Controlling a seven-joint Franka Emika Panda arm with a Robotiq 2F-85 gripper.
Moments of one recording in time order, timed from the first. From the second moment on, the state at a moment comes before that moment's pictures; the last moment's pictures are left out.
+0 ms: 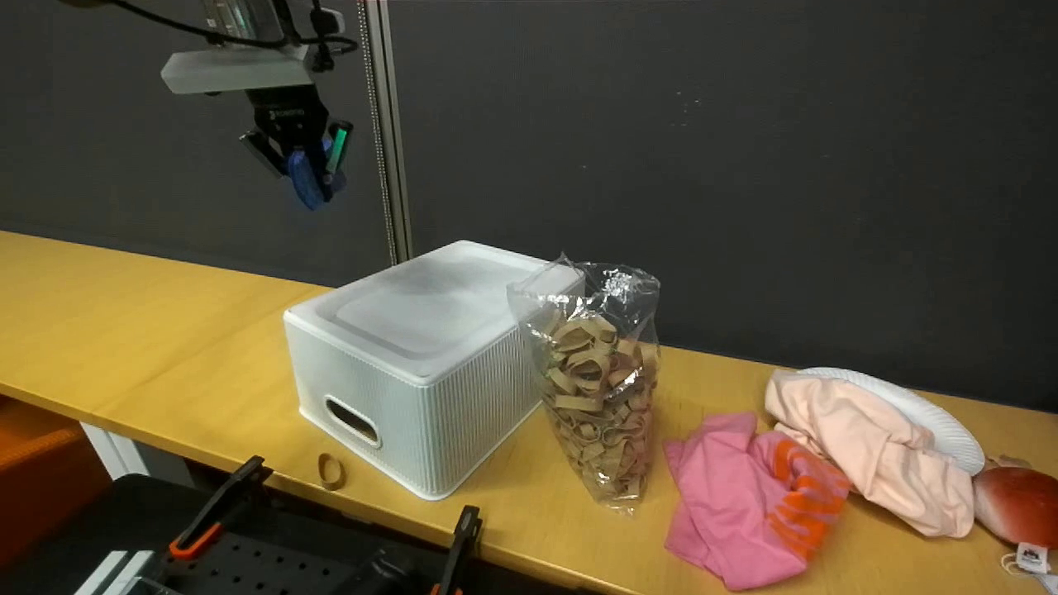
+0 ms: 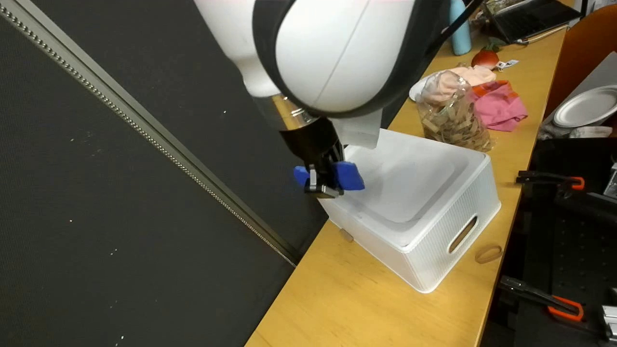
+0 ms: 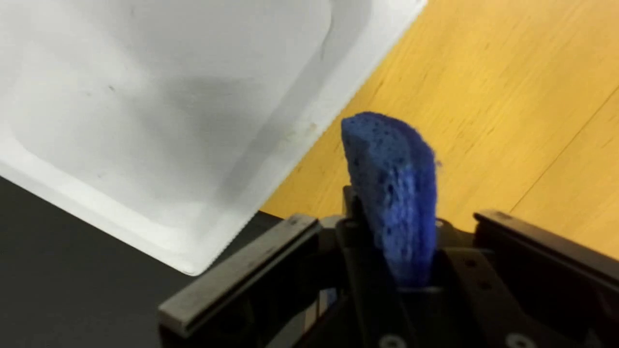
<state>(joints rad) 0.20 0.05 0.12 -2.12 -0.15 2.37 0.08</state>
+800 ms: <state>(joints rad) 0.08 0.02 0.07 -2.37 -0.09 2.48 0.14</state>
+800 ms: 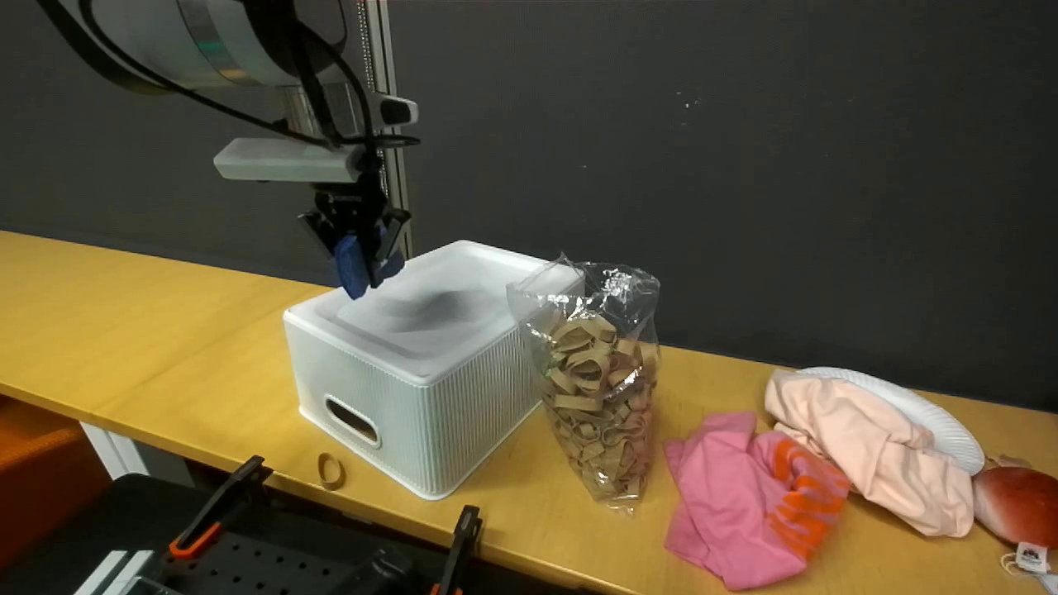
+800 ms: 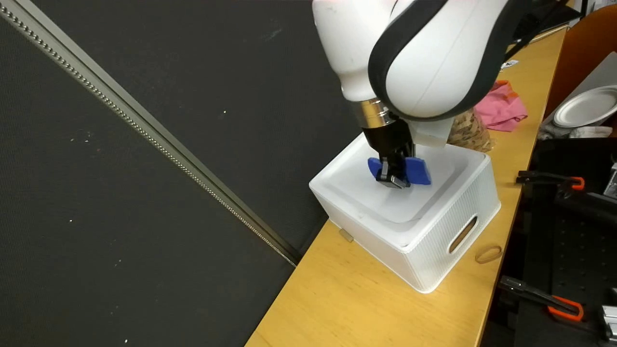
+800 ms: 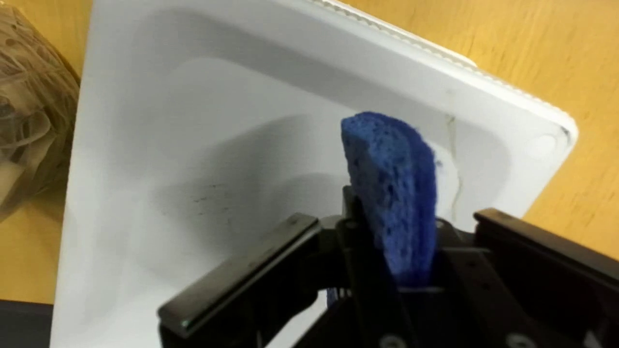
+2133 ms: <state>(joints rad) 0.07 0.04 0.05 -2.39 -0.08 2.53 0.24</state>
